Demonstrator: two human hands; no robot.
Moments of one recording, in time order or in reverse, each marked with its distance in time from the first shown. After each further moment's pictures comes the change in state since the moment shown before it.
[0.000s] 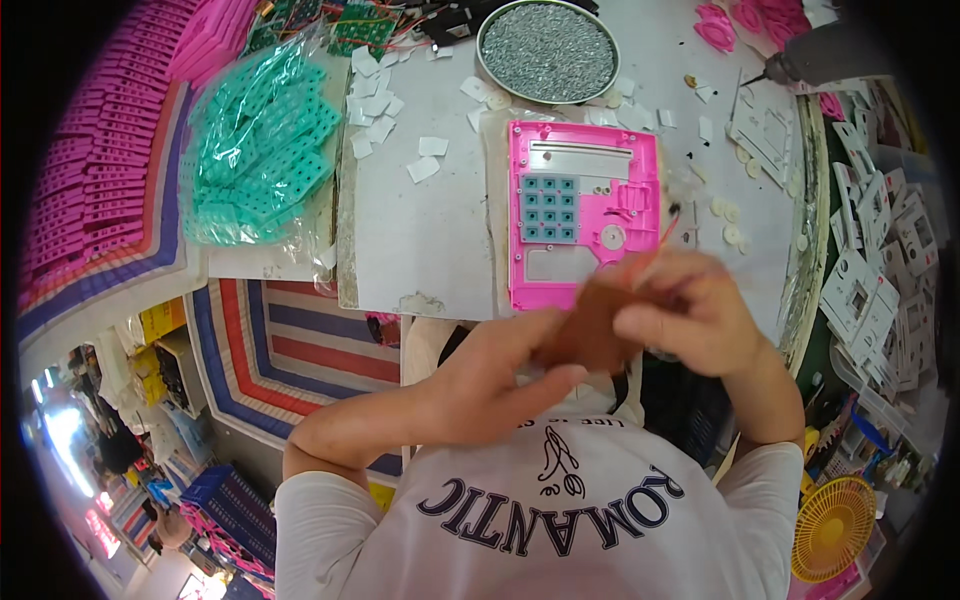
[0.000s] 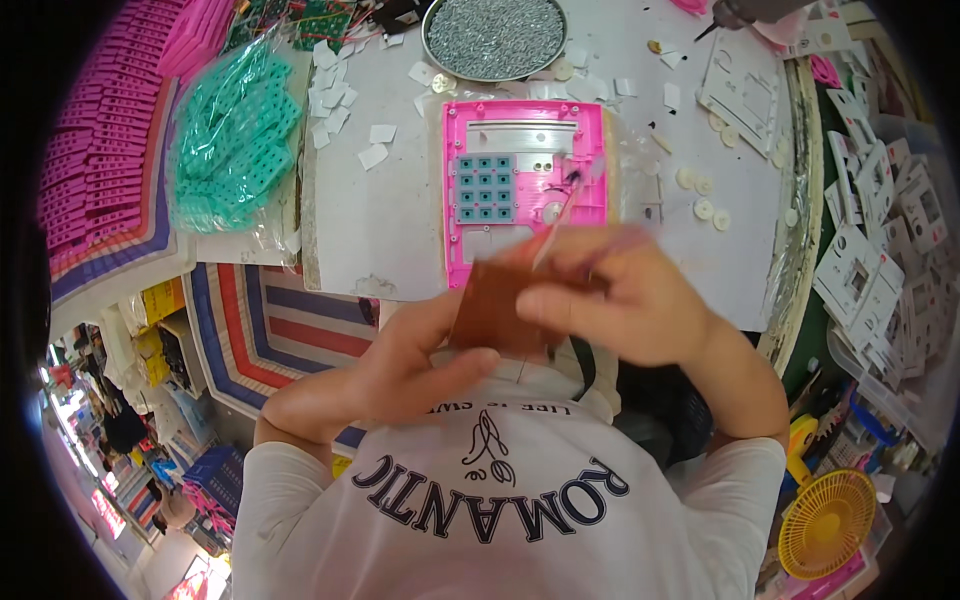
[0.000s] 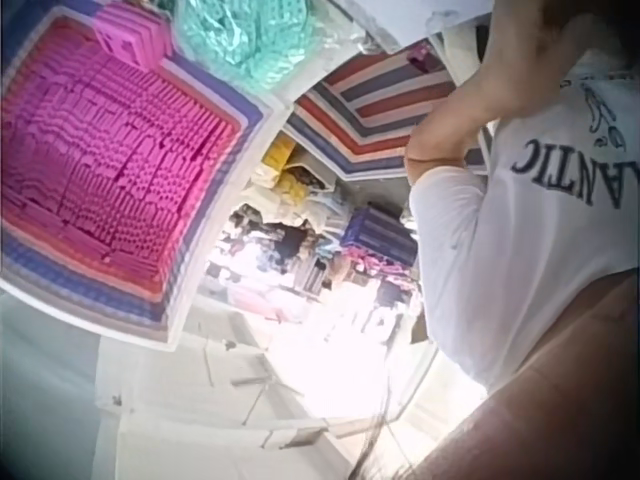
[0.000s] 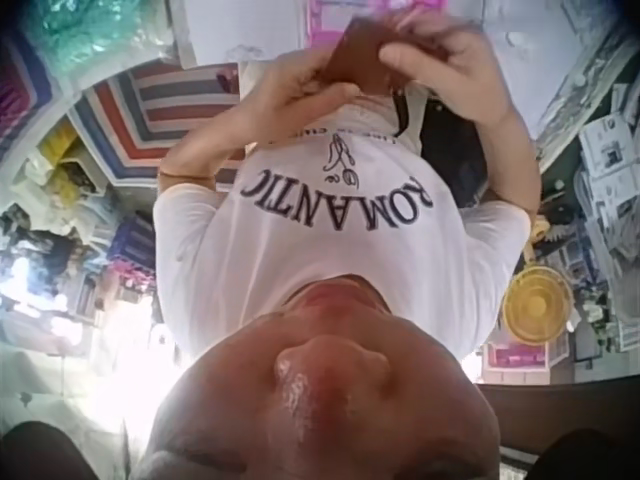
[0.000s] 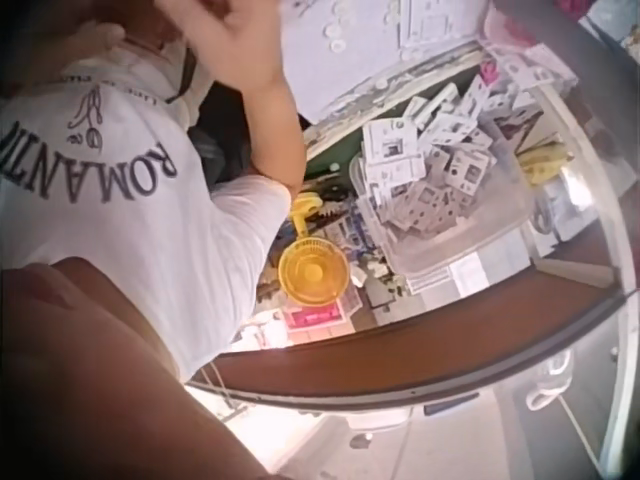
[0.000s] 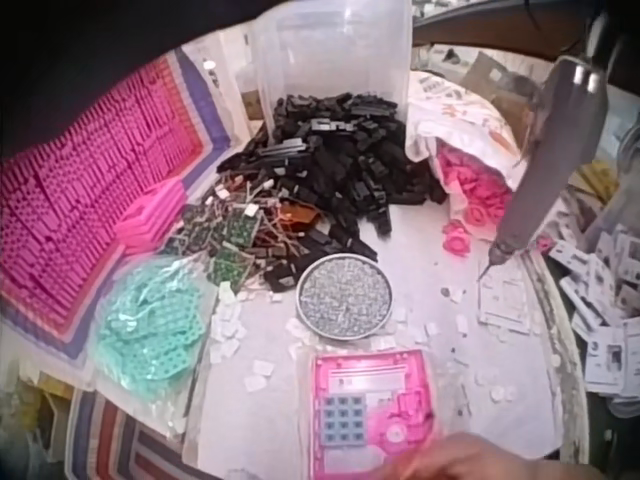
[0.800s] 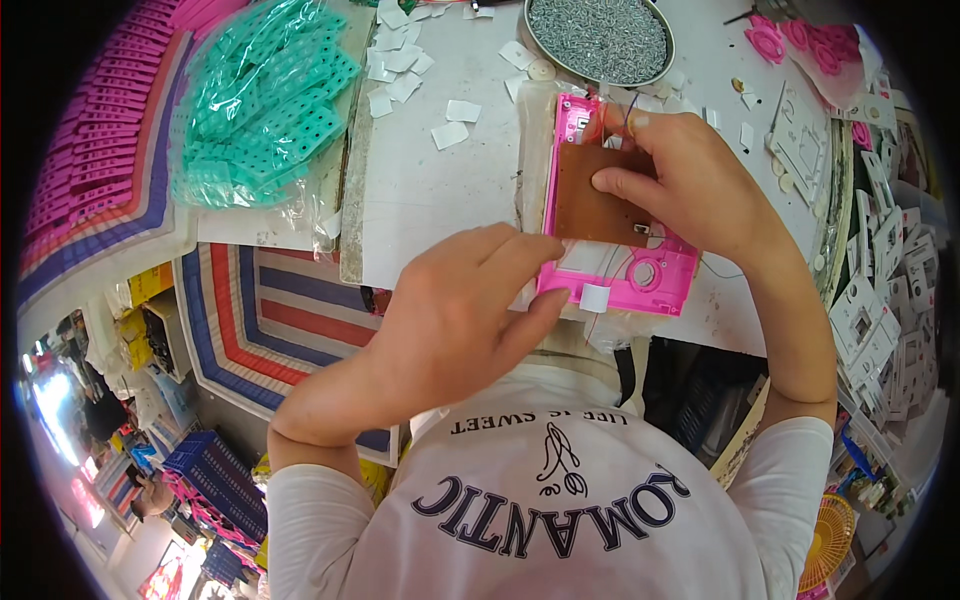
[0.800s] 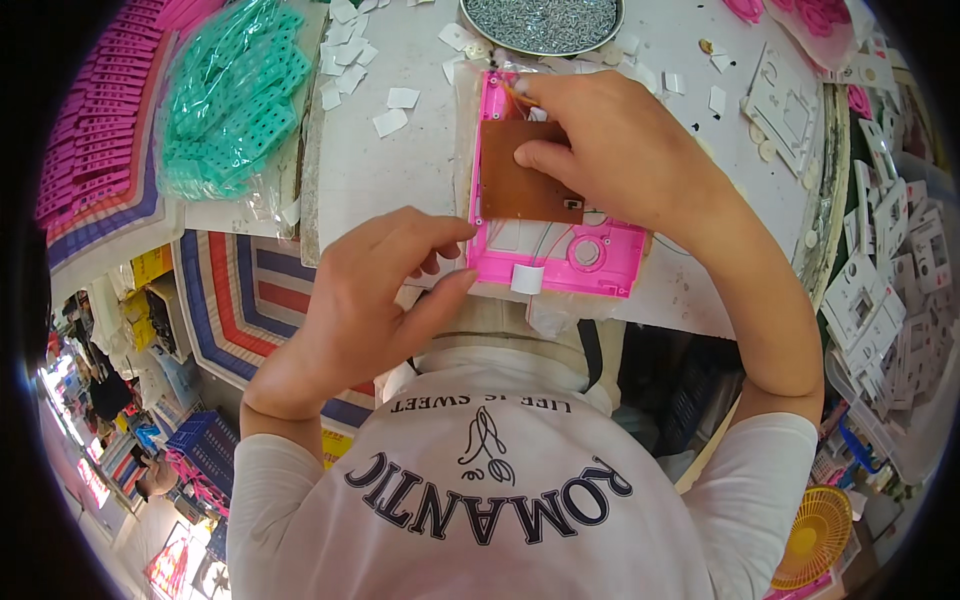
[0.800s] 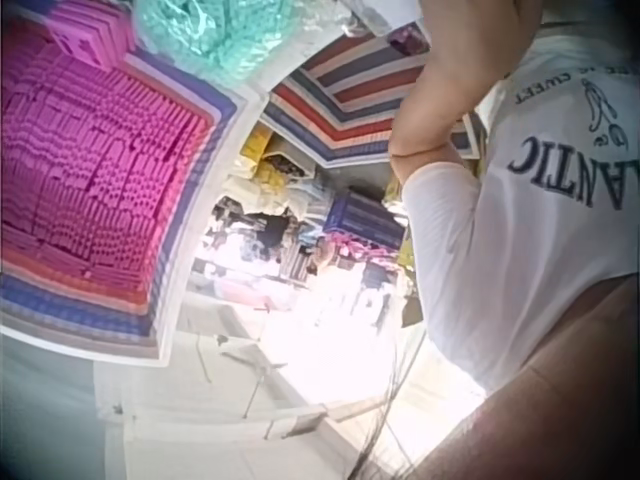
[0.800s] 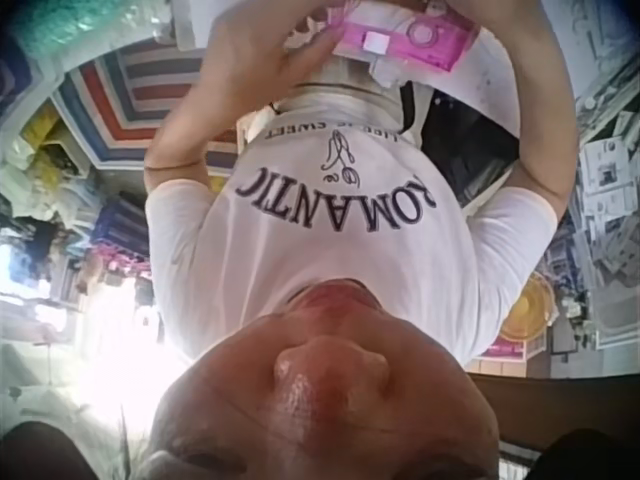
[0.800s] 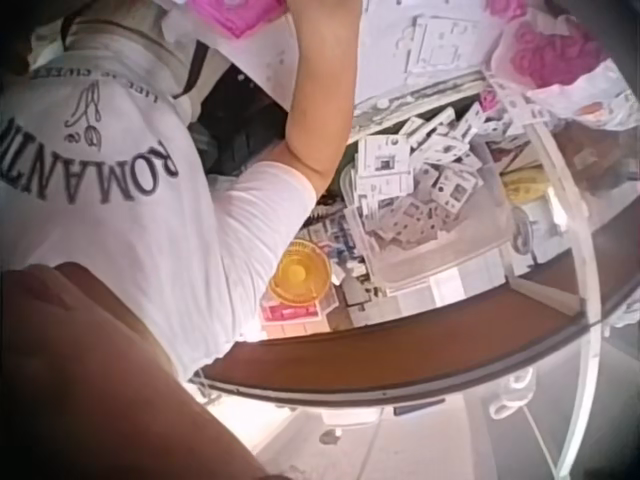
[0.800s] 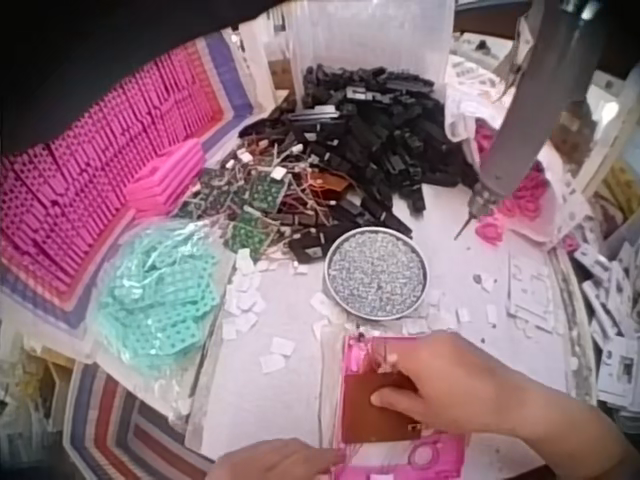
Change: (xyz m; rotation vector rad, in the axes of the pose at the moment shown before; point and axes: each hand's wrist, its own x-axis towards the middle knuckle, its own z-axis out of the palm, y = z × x) left_hand 0.003 0.009 -0.035 0.919 0.526 0.327; right_hand 0.105 -0.015 -0.023 -1.051 0.125 -0.121
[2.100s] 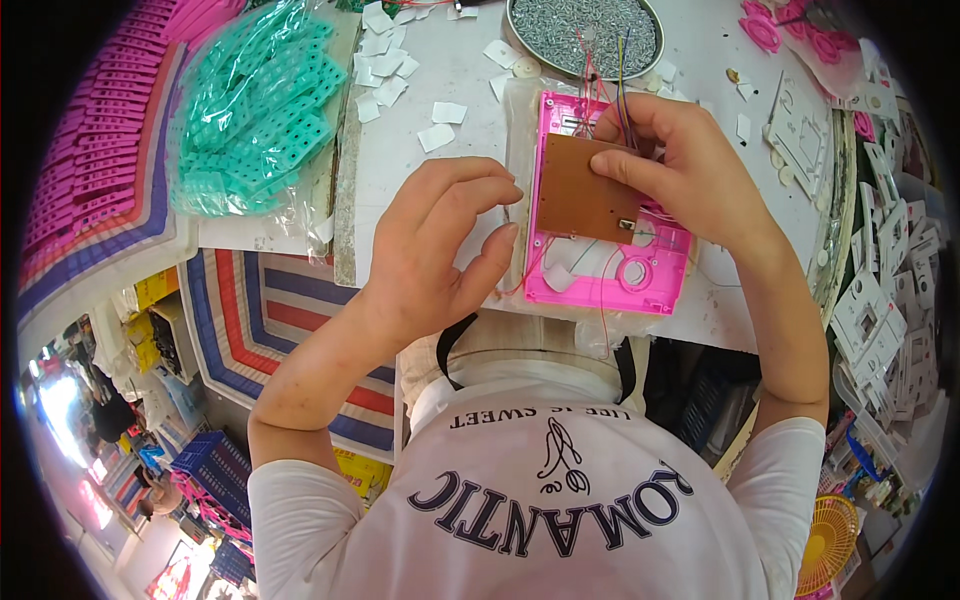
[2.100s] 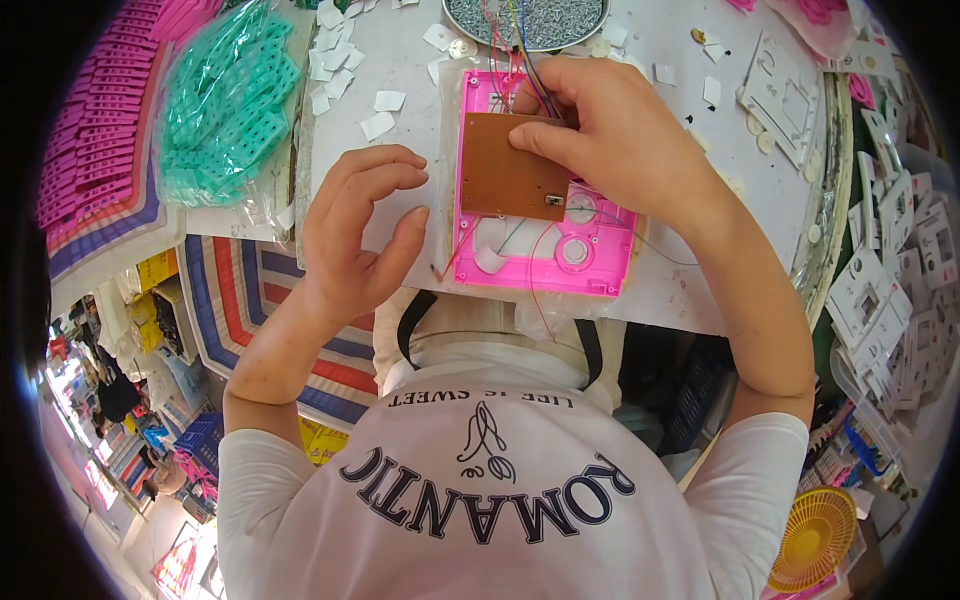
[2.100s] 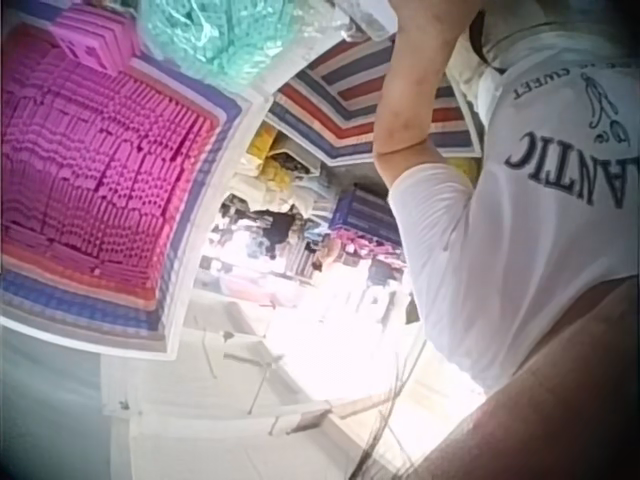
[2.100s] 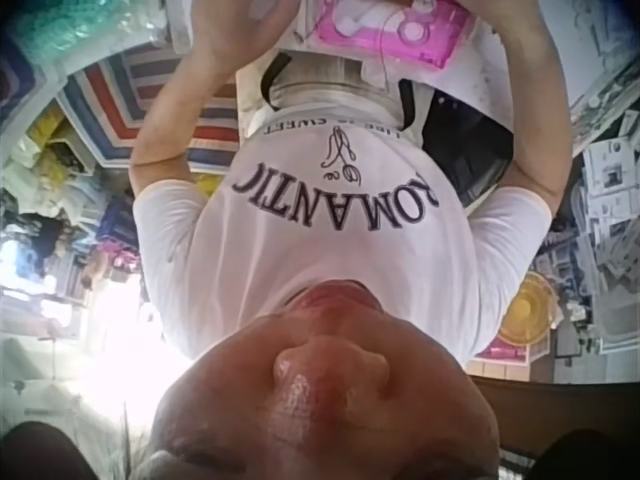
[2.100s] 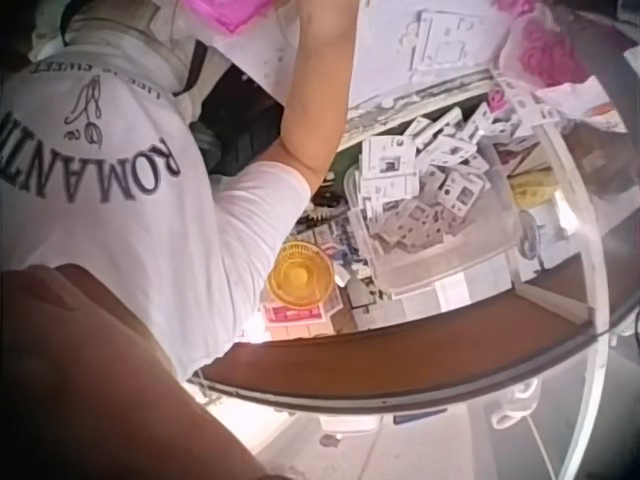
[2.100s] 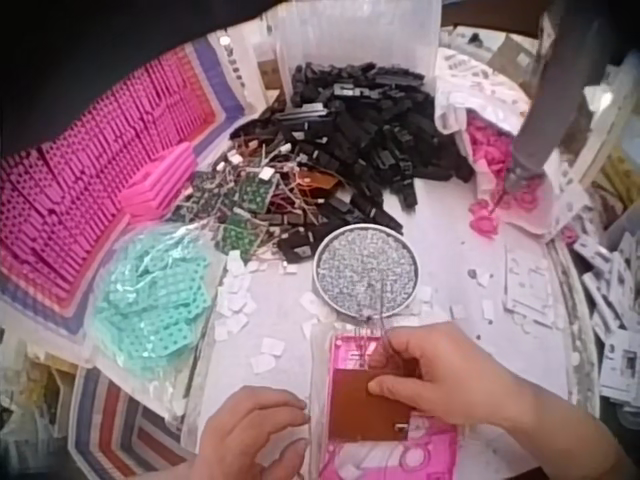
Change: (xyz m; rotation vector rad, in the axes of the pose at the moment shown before) left_hand 0.015 -0.050 0.007 0.107 0.200 0.274; right_hand -0.006 0.019 0.006 0.403 0.049 0.124
